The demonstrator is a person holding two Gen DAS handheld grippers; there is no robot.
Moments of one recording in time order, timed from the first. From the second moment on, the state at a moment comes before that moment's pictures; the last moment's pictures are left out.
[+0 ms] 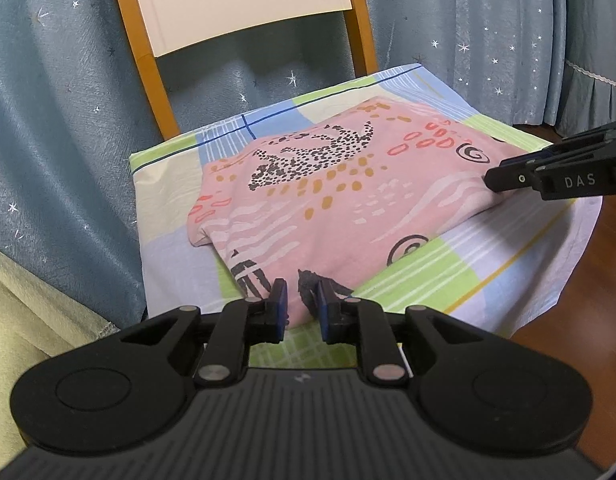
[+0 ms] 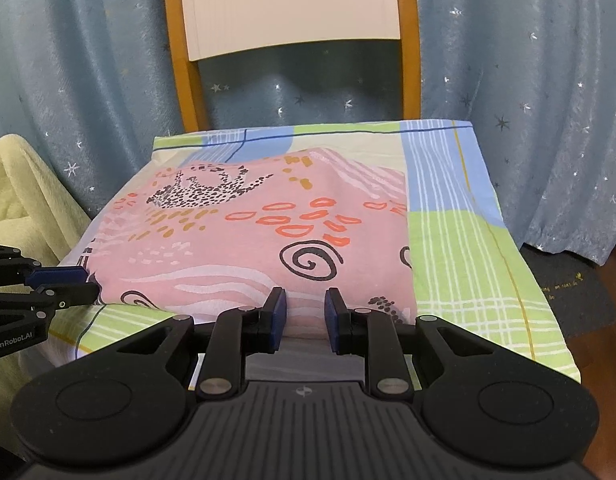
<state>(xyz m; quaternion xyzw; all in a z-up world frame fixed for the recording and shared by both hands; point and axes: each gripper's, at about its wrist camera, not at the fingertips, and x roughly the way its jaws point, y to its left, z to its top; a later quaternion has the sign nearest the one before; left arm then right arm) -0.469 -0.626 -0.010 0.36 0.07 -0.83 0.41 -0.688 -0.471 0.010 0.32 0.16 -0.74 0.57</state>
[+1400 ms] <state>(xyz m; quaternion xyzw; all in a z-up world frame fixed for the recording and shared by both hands) -0.481 -0.590 -0.032 0.46 -0.23 -0.80 0.33 -0.623 -0.454 -0.009 0.02 0.51 -0.62 0.60</state>
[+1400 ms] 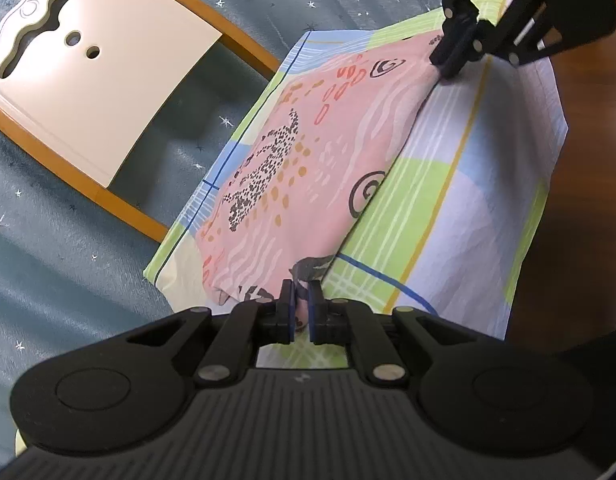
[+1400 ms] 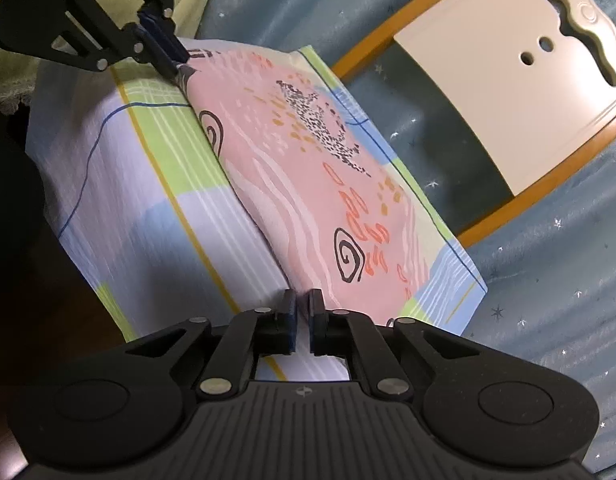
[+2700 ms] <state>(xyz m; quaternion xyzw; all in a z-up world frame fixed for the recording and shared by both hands) -0.488 -0.711 0.005 0.34 0.03 -0.87 0.36 -0.725 -0.574 0.013 0.29 0.20 -0.71 0.61</state>
